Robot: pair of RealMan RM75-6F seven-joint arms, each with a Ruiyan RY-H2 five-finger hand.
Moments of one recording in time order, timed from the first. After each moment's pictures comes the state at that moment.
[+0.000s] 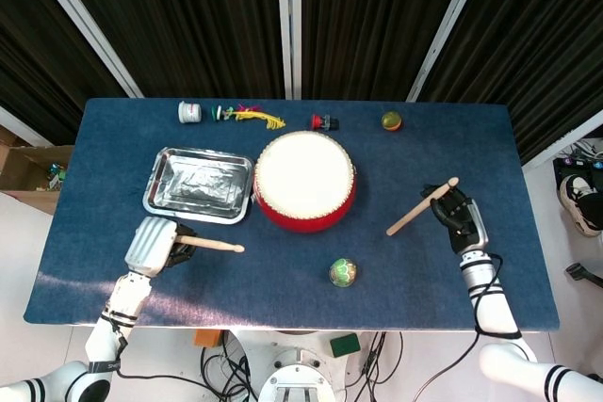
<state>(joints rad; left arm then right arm) -0.35 -1.47 -0.07 -1.62 1.50 1.32 0.03 0.33 -1.49 0.31 -1.45 -1.27 1.00 1.49</state>
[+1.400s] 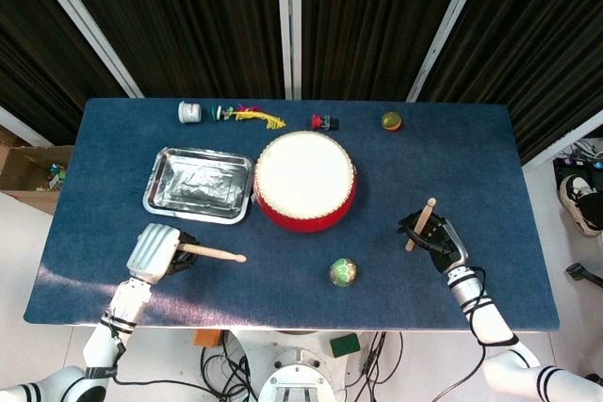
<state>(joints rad) -0.35 -1.45 -0.04 -1.63 1.52 1.31 0.03 0.38 -1.58 0.11 -1.20 -1.52 1.04 1.78</state>
